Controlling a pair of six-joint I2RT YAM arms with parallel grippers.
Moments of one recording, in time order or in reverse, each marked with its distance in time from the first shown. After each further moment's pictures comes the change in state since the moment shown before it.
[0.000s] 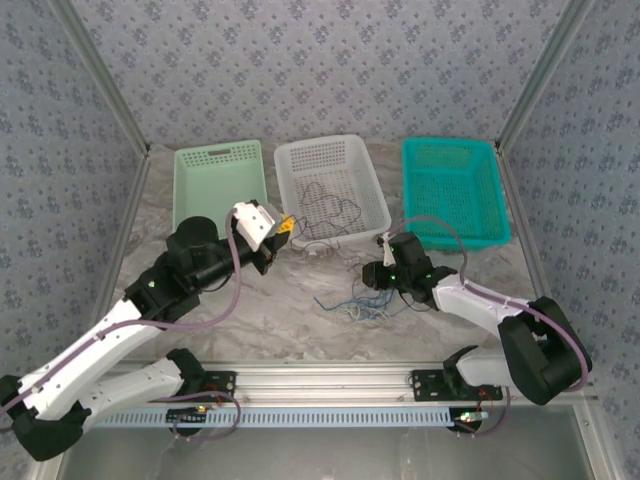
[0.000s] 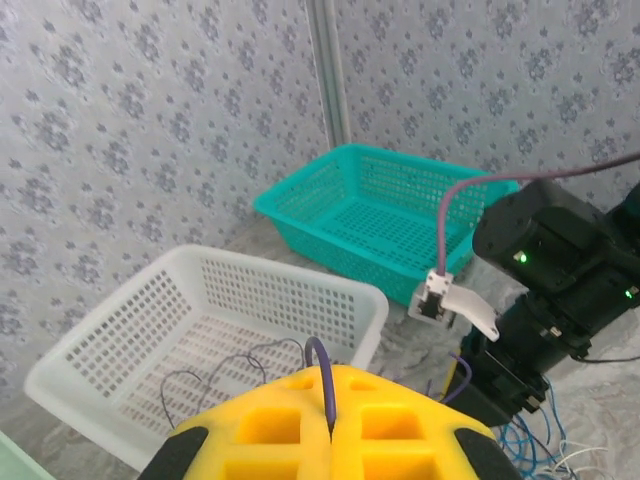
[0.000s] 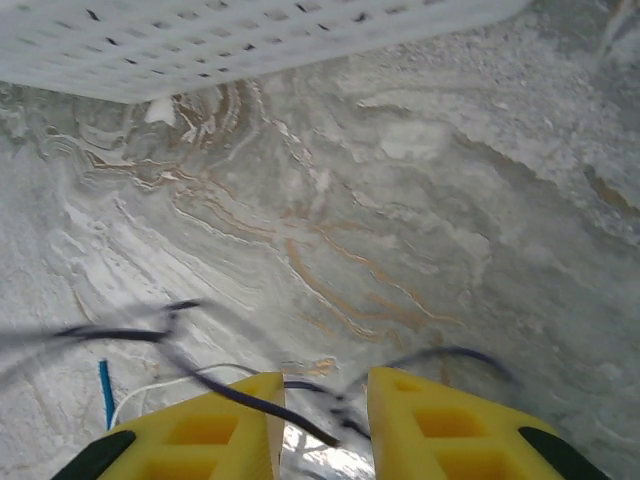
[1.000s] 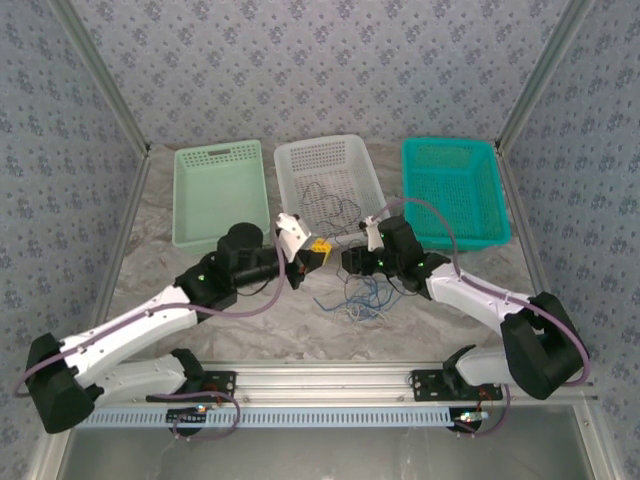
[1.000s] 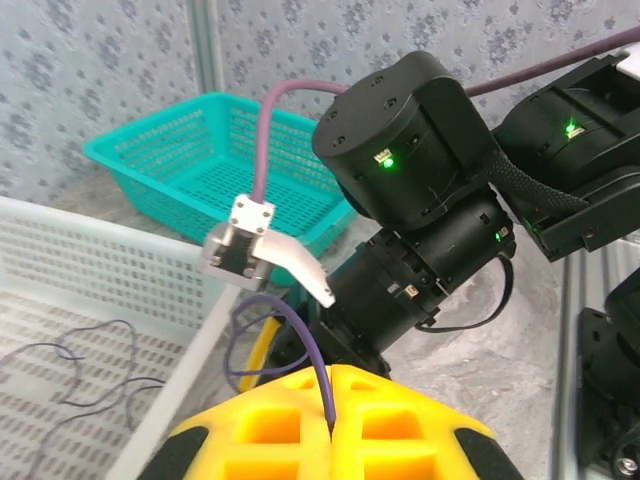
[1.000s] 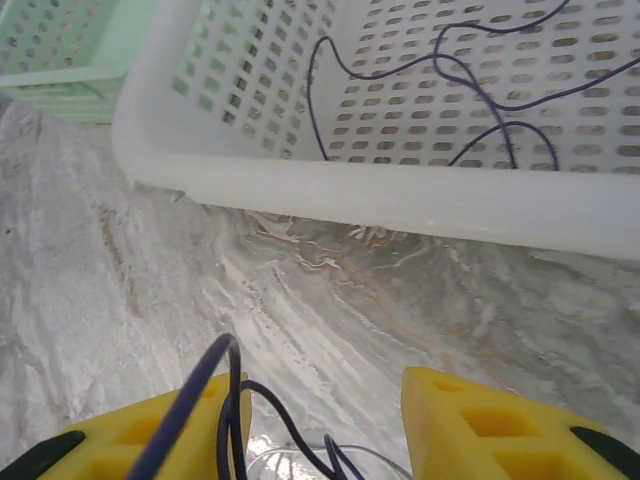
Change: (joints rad) left arm -0.073 0.171 -0.151 0.232 0.163 -0.178; right arm 0.065 0.030 0.162 0.022 -0.062 -0.073
